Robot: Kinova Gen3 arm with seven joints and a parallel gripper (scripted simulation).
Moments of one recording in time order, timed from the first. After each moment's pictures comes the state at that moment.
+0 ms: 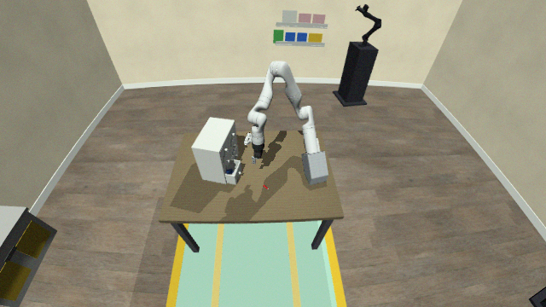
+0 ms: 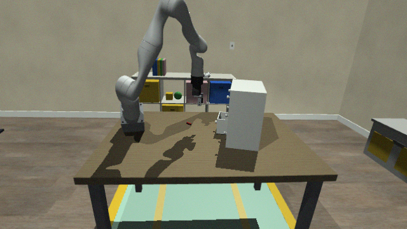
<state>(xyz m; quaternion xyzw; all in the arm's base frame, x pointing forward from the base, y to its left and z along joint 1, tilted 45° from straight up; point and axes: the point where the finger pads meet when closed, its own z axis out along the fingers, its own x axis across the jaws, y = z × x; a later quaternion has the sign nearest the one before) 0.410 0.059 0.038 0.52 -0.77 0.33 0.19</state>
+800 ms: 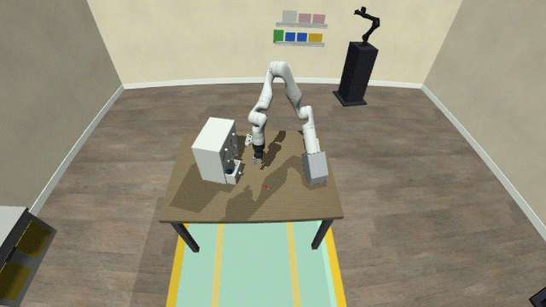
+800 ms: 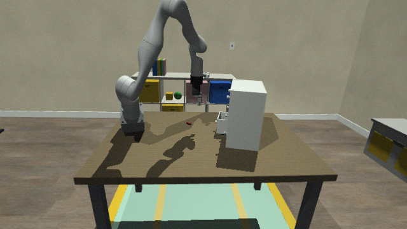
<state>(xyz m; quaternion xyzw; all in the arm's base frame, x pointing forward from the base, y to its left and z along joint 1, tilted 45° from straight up) 0.408 0.063 0.034 0.56 -0.74 0.32 0.21</state>
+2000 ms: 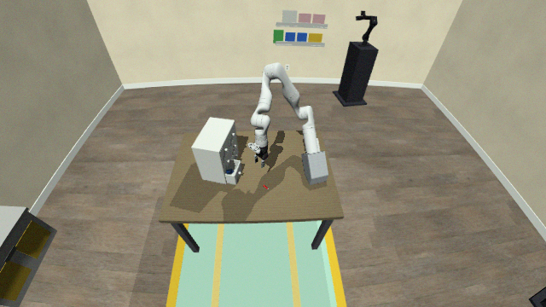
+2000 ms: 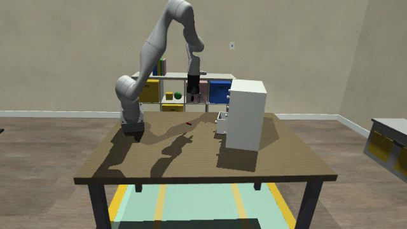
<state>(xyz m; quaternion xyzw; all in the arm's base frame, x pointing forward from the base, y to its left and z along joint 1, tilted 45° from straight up) 0.388 0.090 0.009 0.82 -0.42 0.19 0.35</state>
